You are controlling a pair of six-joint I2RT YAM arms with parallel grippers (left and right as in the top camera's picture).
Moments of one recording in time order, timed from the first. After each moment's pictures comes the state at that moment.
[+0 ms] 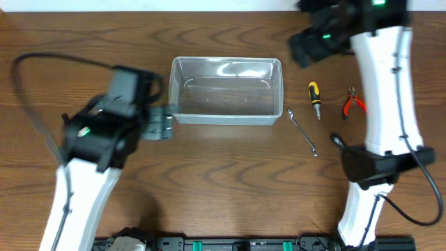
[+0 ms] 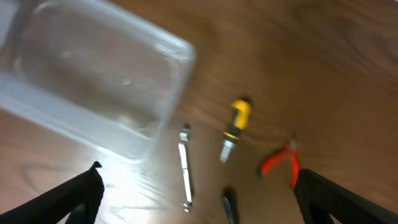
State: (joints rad) left arm -0.26 1.22 1.42 -1.27 -0.25 -0.16; right arm 0.18 2.11 2.62 -1.69 -0.05 -0.18
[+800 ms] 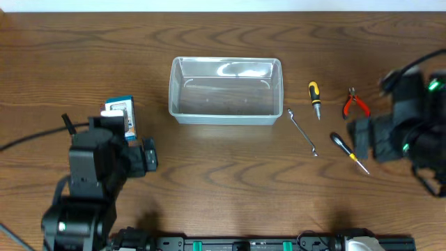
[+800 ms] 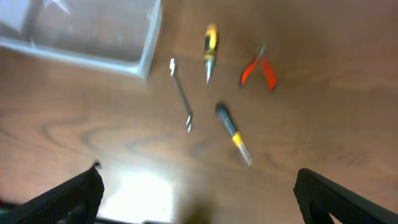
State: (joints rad) left arm -0.10 0.74 0.98 -1.00 -0.07 -0.12; right arm 0.07 1.19 1.80 -1.62 -0.03 -0.08
